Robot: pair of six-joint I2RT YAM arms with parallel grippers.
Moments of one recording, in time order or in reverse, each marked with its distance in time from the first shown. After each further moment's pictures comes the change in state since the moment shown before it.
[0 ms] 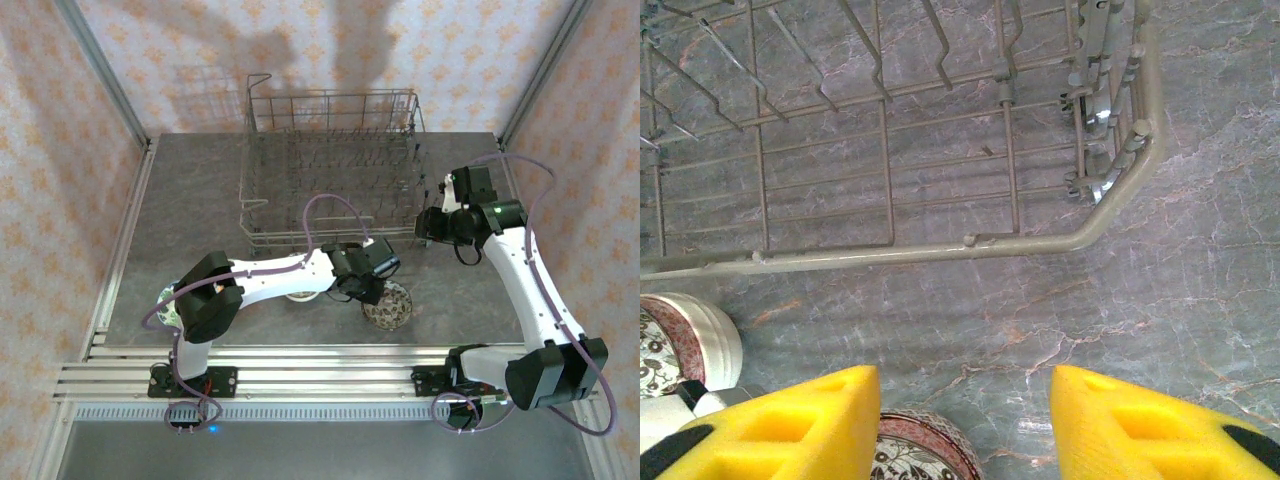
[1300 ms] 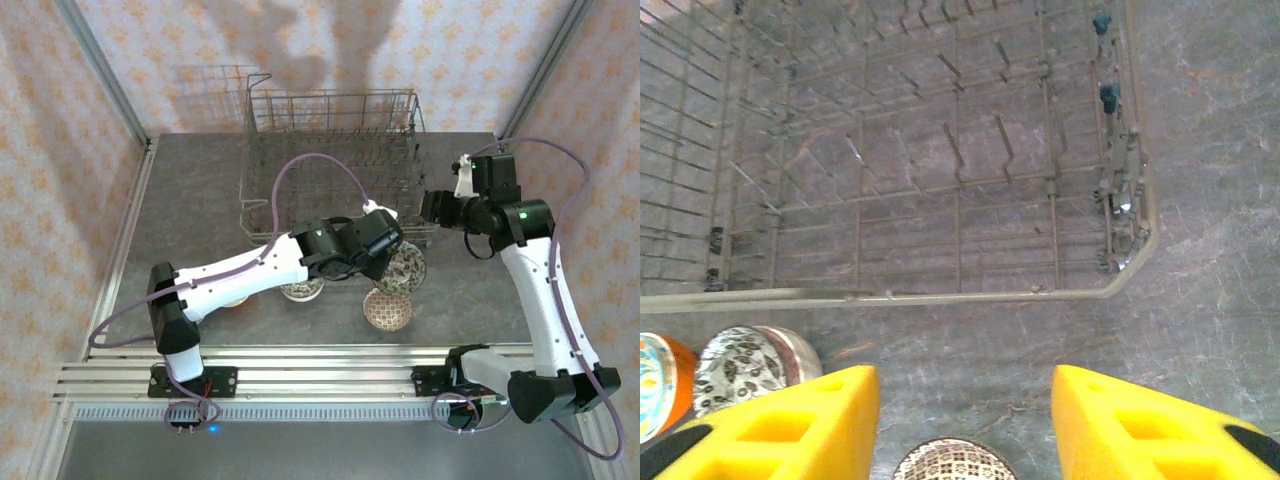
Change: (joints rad) left arm -0.032 -0.161 0.319 -0.251 -0.230 0.078; right arm 0.000 -0.068 0.190 -0.045 -0.038 0.011
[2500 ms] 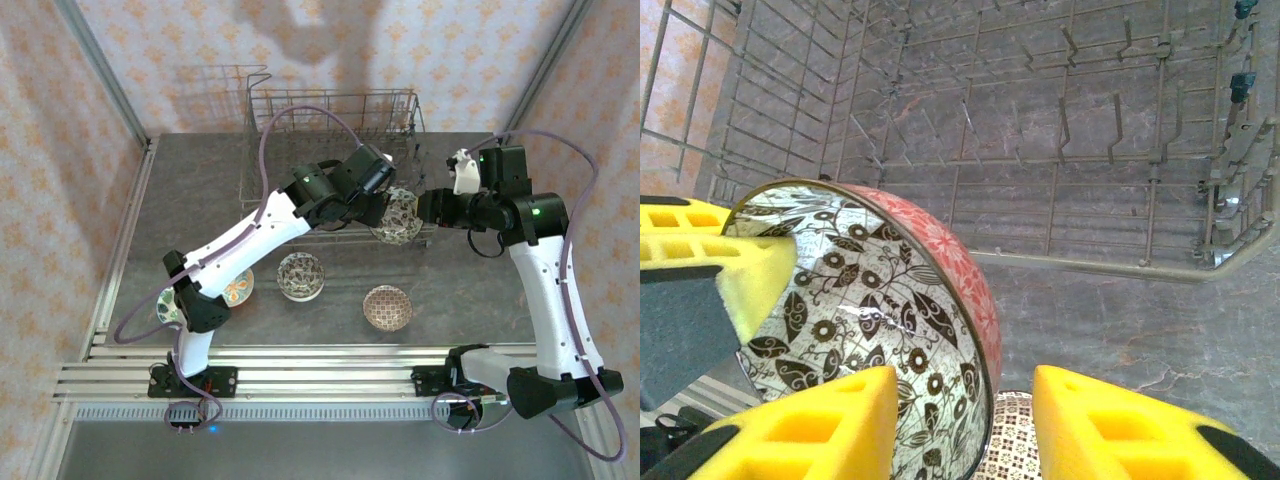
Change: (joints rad) left arm 0.171 0.192 0.464 -0.206 0.057 0.117; right arm 0.000 0.026 0.120 -0.119 -0.187 -0.065
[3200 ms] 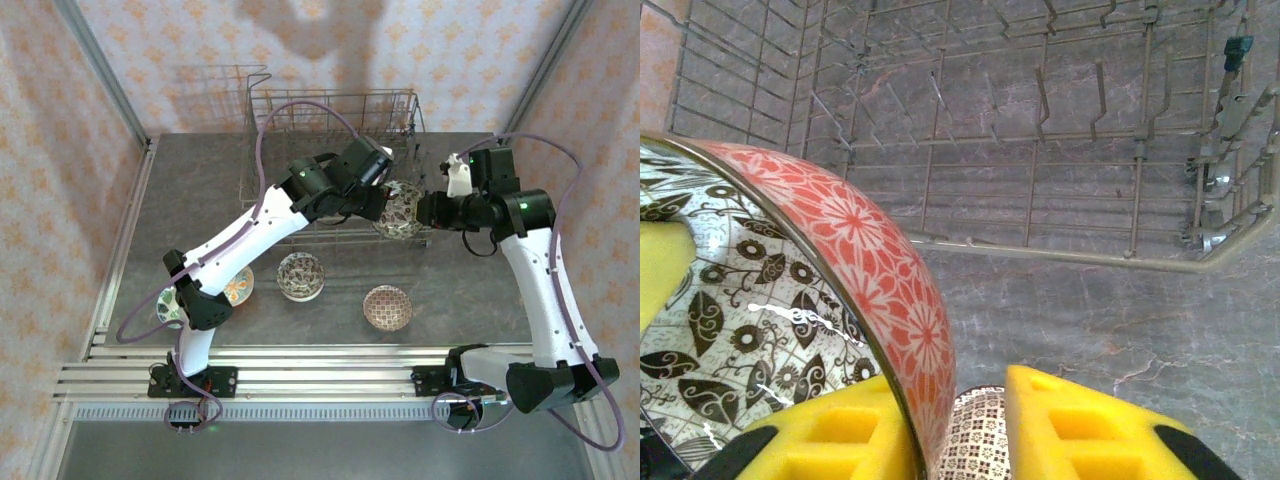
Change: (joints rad) left arm 0.021 0.013 0.053 0.000 0.051 0.000; right arm 0.007 0.030 -0.061 0.030 0.029 -0.005
